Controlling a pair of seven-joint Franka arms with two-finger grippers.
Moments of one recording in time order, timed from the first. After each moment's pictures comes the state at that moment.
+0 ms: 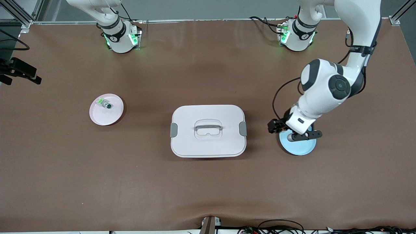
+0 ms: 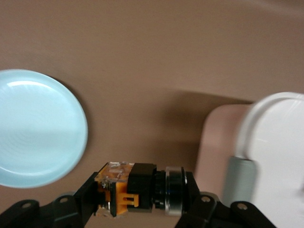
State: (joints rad) left arm -0.12 0.30 -0.27 -1.88 -0.17 2.32 -0.47; right arm 0.01 0.02 -0.07 -1.44 0.05 1.44 -0.05
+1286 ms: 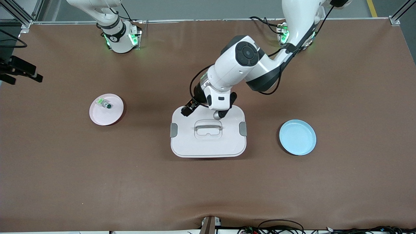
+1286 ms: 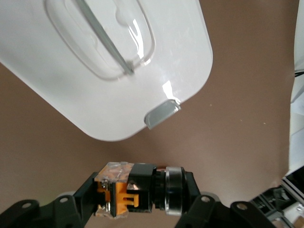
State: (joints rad) left arm -0.45 0.59 -0.43 -1.38 -0.20 2.38 -1.68; right arm -0.04 0.00 -0.10 -1.53 0.23 1.48 -0.11
